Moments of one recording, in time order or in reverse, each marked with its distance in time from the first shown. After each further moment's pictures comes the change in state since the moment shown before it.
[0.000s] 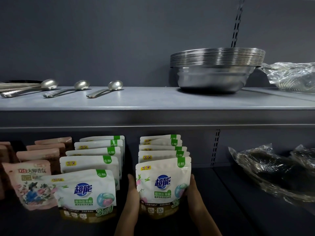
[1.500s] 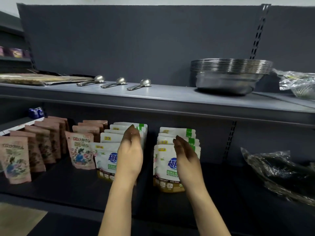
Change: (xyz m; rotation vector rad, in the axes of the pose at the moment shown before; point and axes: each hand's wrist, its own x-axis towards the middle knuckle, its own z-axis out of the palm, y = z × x) left_hand -0.145 0.092 0.000 0.430 0.313 0.610; right_hand -0.147 -0.062 0.071 -0.394 -0.149 -0.542
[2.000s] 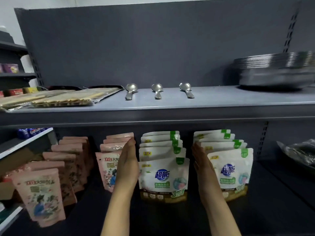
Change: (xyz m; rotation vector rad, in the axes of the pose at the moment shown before) left_hand 0.135 -0.071 -0.132 -0.034 -0.194 -0.066; right_hand 0.028 0.049 0.141 0.155 0.150 0.069
